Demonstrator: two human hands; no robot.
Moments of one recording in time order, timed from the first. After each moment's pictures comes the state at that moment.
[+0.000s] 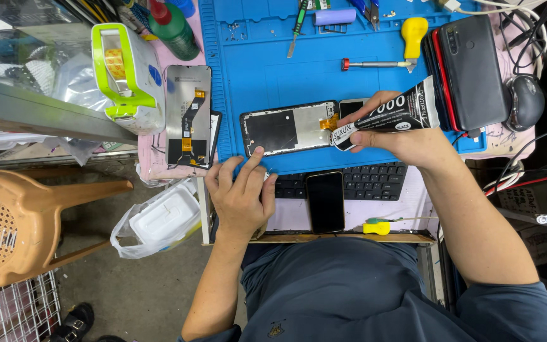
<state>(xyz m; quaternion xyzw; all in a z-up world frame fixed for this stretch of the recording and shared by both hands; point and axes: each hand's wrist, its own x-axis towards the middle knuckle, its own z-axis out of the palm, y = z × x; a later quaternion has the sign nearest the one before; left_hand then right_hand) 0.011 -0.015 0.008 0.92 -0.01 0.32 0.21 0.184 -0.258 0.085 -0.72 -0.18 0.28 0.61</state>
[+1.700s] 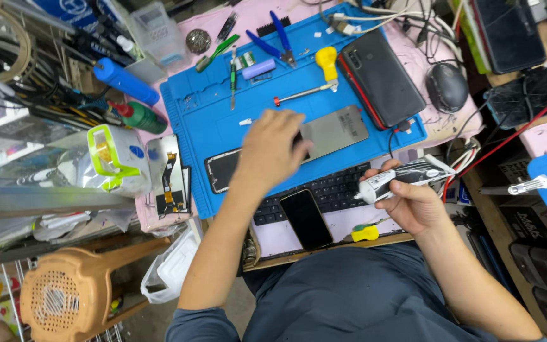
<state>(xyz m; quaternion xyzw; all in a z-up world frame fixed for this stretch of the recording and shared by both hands) 0.157 -0.103 0.084 0.94 -0.21 0.15 0.22 0.085 -0.412 0.003 -0.26 0.05 0.24 0.93</state>
